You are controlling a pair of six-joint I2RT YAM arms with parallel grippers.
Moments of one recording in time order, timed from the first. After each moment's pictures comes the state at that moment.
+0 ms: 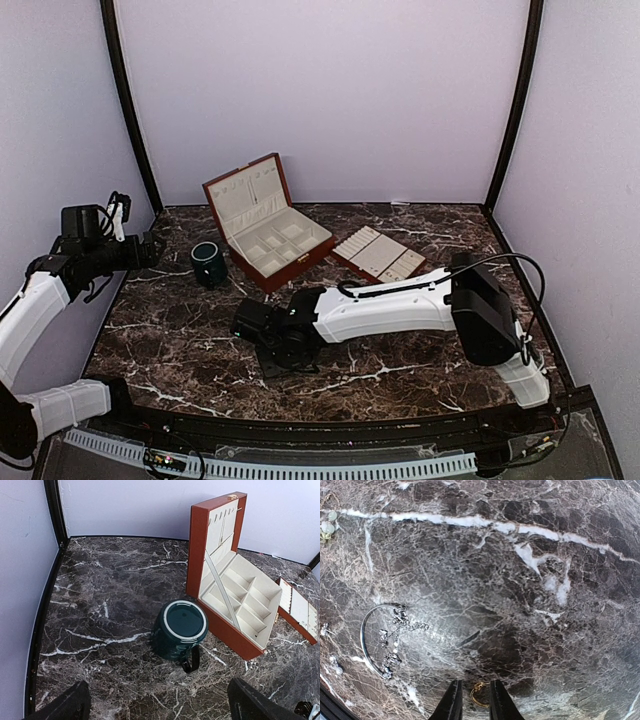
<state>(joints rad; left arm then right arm) 0.05 0.89 0.74 -0.39 0.21 -0.09 1.33 2.29 1.84 -0.80 0.20 0.85</state>
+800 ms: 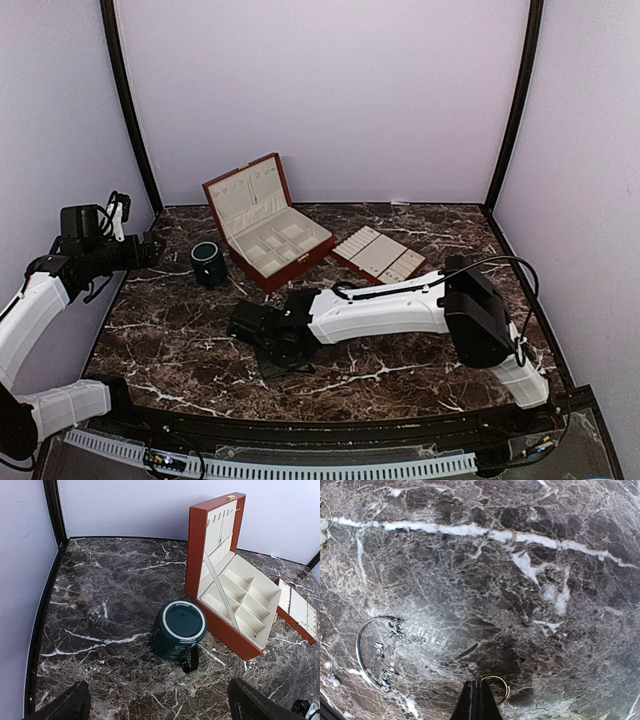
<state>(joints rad) 0.05 0.89 0.74 -0.39 0.21 -0.09 1.33 2.34 1.90 -0.83 0.23 0.86</state>
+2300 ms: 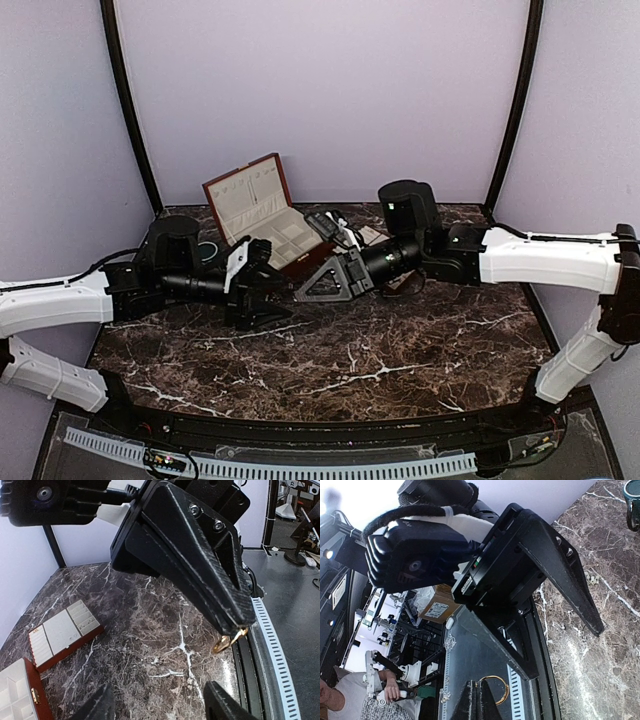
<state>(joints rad) -0.85 1.15 0.75 0.04 0.57 0.31 0.98 1.52 1.17 -0.02 -0.88 0.66</state>
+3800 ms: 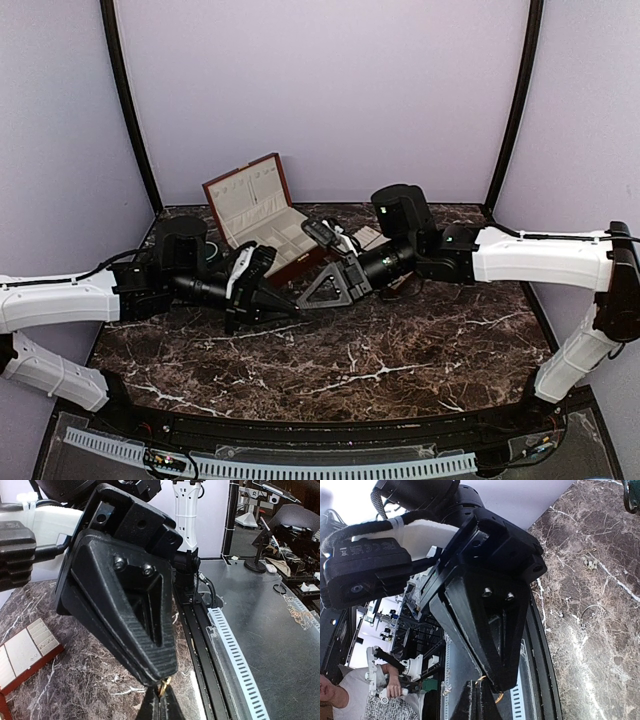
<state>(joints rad) -0.88 1.19 0.77 0.08 0.76 0.24 0.98 1.55 1.18 -0.07 -0.91 0.64</state>
